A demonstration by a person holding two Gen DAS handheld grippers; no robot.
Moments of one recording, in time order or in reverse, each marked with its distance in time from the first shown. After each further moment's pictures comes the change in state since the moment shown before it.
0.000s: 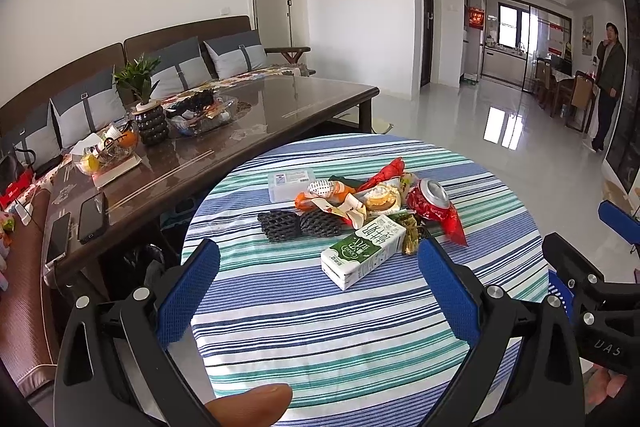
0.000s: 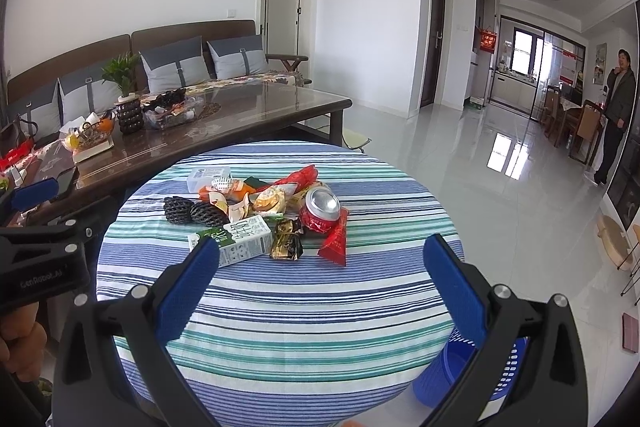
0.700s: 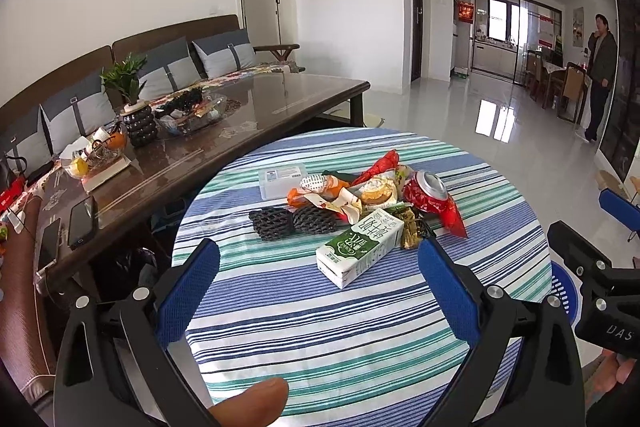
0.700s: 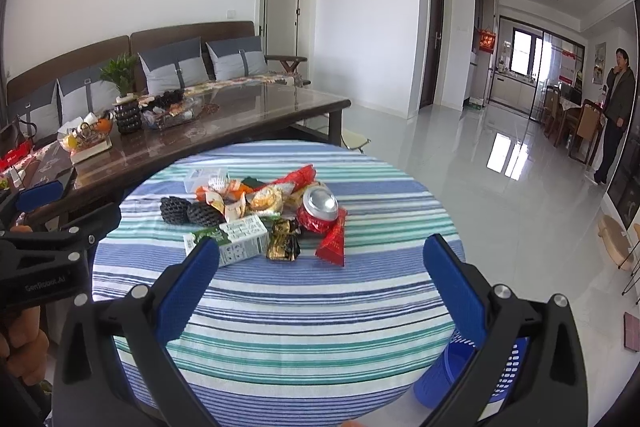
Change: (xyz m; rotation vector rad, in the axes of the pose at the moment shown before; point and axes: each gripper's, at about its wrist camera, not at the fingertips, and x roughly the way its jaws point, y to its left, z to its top) left arm 0.021 -0.001 -0.007 0.029 0.024 -0.042; right arm 0.013 -0.003 -0.007 0.006 0.012 -0.002
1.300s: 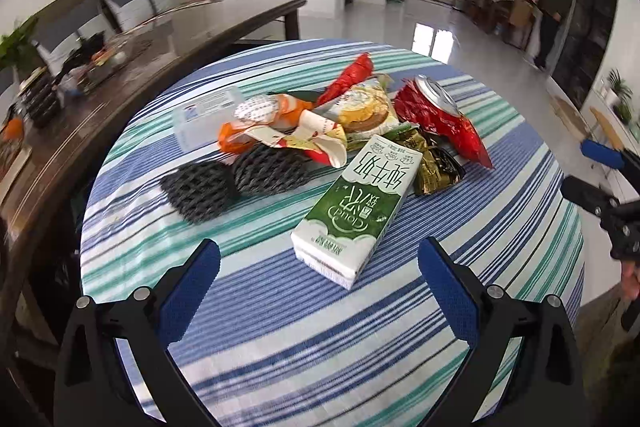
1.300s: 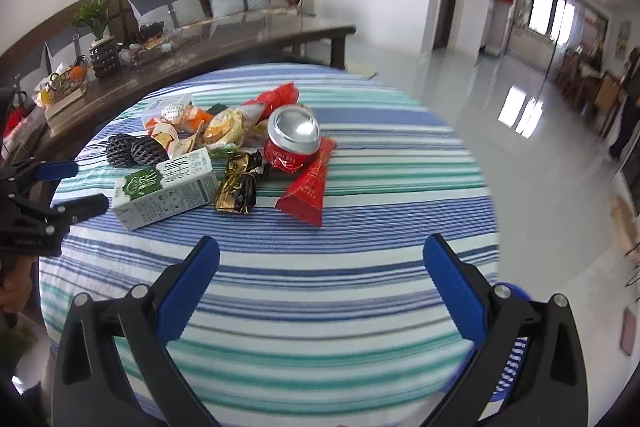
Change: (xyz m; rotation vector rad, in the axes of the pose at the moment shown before) left arm 0.161 0.013 -0.011 0.197 0.259 -0.260; right arm 0.143 -0.045 -0.020 0.031 0.275 0.096
